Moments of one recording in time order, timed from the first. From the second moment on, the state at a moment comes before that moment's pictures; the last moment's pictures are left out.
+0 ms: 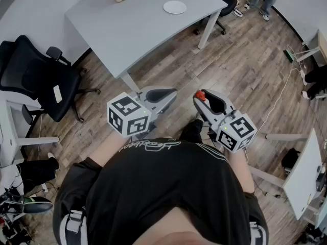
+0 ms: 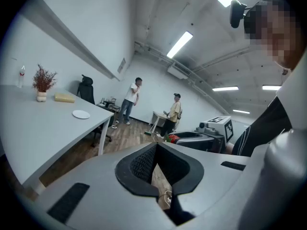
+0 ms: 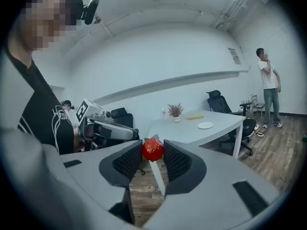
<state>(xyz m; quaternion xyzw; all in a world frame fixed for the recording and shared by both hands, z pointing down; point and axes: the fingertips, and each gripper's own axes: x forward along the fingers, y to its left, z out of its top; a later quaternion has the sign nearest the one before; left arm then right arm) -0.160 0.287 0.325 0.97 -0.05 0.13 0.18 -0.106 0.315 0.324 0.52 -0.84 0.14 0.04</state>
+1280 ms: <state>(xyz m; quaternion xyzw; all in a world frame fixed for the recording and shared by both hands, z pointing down) -0.076 0.192 0.341 0.96 -0.09 0.12 0.22 0.001 0.215 0.330 0.51 -0.84 0.17 0.01</state>
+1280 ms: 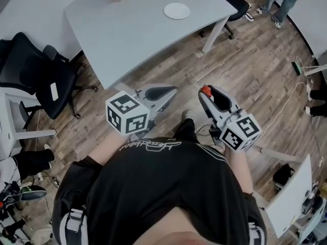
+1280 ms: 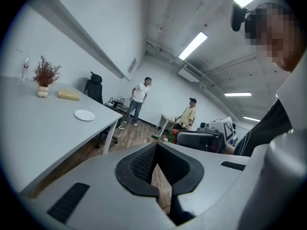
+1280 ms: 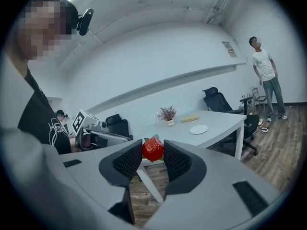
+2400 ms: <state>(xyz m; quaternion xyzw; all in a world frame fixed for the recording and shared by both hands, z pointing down) 0.121 0.023 0.329 0.95 -0.17 0.09 0.23 0.208 0.042 0.315 0.47 -0.87 0.15 0.01</state>
